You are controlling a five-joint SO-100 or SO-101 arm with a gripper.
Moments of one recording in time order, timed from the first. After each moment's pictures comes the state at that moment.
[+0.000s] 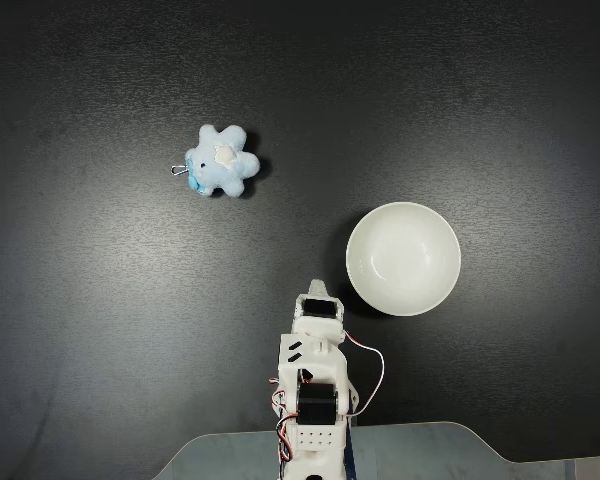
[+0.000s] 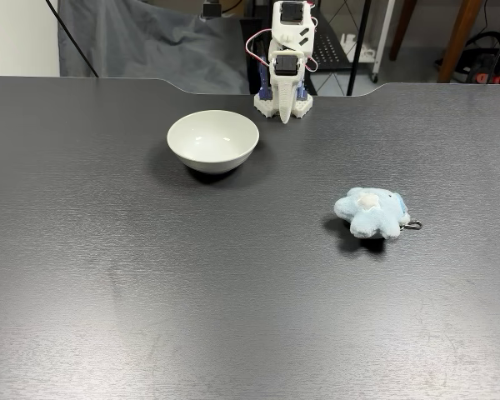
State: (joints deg) arm 6.0 190.7 167.8 73.3 5.3
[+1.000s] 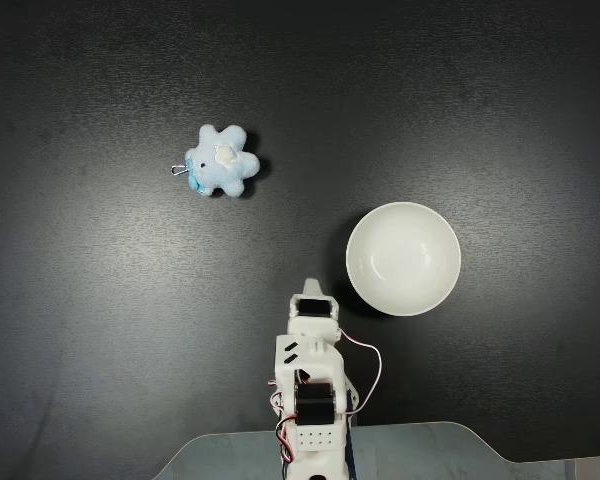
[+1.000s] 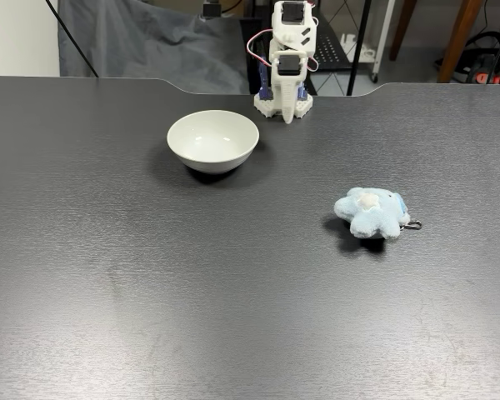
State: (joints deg) arm 1.1 190.7 167.8 71.4 5.4
